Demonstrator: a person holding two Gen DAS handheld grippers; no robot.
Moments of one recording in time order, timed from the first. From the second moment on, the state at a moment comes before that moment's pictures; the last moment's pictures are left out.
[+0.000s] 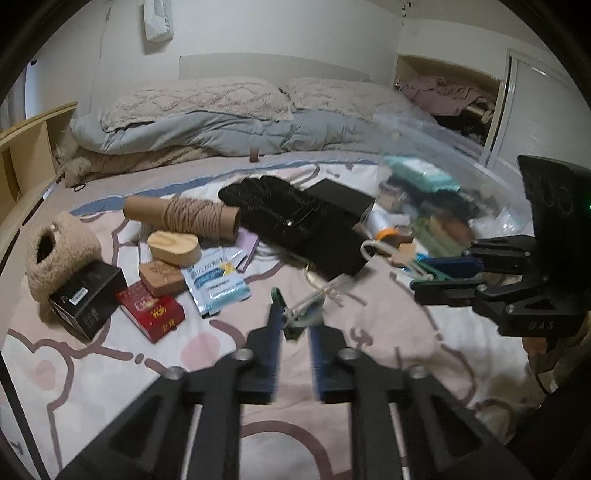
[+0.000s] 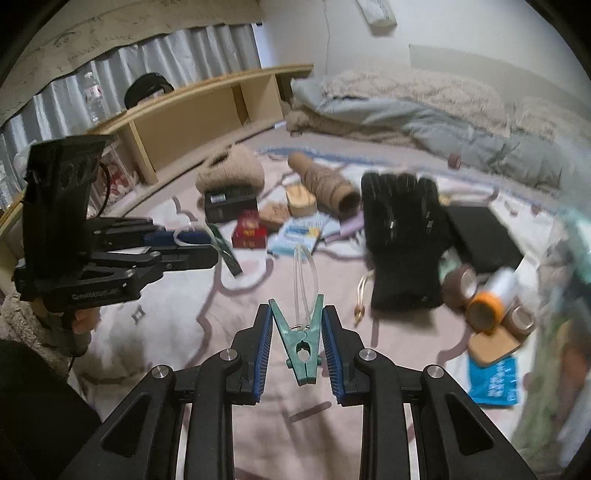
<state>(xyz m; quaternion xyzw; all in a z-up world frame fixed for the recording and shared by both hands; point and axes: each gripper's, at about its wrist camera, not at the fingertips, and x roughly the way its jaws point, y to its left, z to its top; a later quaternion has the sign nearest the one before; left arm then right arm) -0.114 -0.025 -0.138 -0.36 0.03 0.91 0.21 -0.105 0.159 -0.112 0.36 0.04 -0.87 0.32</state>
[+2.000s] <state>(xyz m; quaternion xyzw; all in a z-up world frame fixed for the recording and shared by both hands) -0.130 0.005 -0.066 -0.36 -0.01 0.90 0.24 -0.079 0.210 0.013 0.29 0.02 -0.93 0.21</state>
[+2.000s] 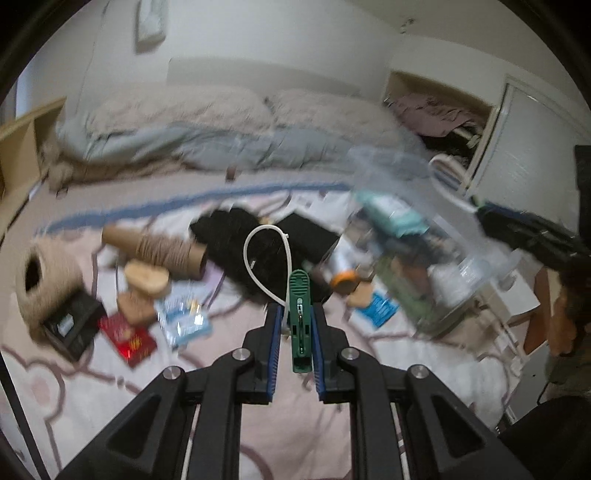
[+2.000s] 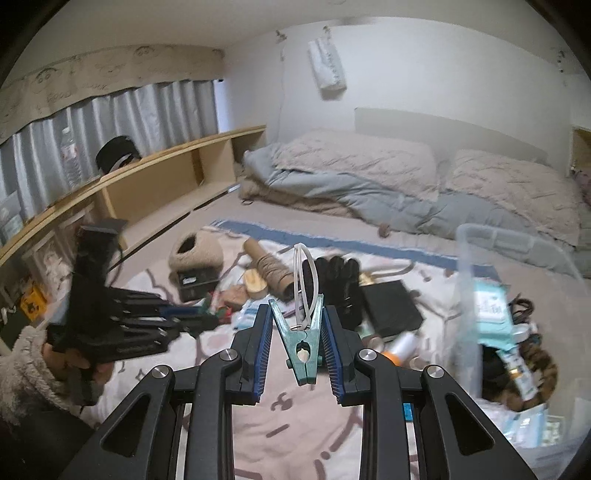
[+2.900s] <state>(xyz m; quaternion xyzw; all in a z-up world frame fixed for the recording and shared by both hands) -0.126 0.177 0.061 -0.25 0.04 0.90 0.35 -0.083 0.392 0.044 0.25 -0.12 -0.96 -0.06</state>
